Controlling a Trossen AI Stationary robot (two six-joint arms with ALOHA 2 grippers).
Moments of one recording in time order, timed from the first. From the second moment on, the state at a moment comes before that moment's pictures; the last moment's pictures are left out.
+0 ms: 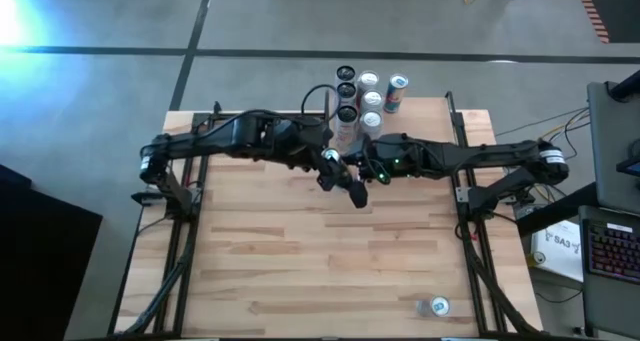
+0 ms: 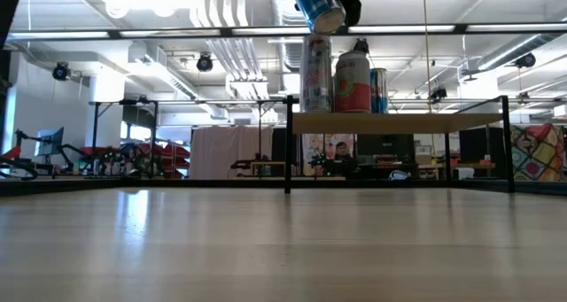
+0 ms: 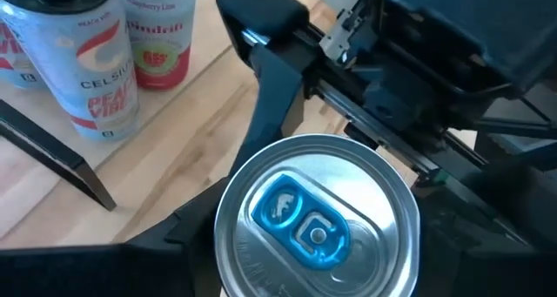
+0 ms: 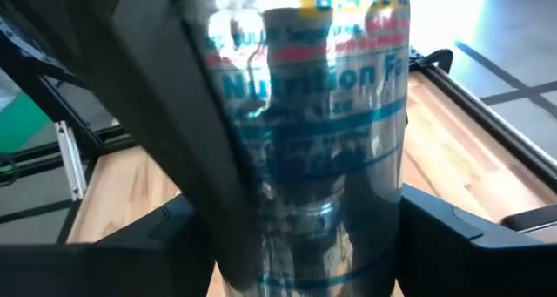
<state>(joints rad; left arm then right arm) 0.01 1.76 2.04 -0.98 -0.13 -0.62 -0.04 1.31 1.21 -0.17 0.02 0.23</state>
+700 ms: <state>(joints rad) 0.04 1.75 2.26 -1.08 -0.18 -0.39 -0.09 0.98 0.97 -0.11 -0.03 0.16</state>
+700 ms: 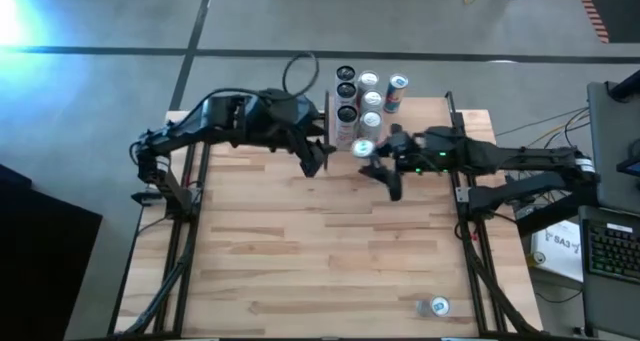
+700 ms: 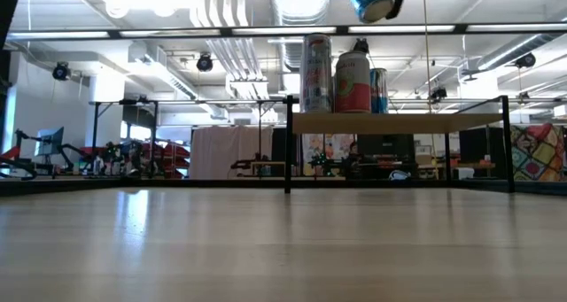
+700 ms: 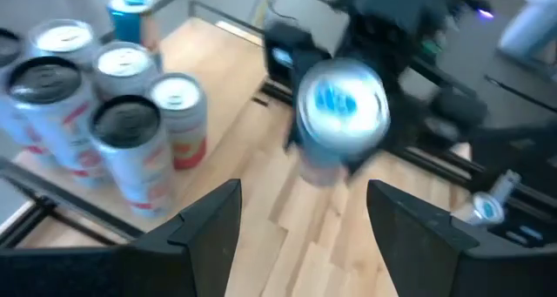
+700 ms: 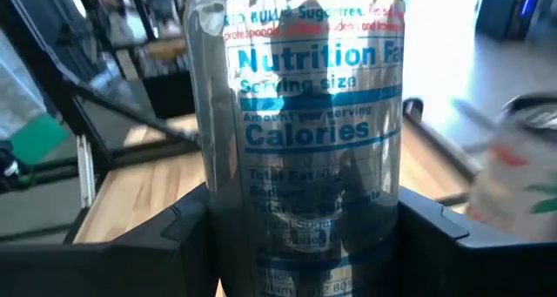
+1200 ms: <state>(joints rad) 0.12 1.82 2.31 -0.93 -0.03 -0.29 -0.20 0.65 0.59 0.11 -0.05 0.15</state>
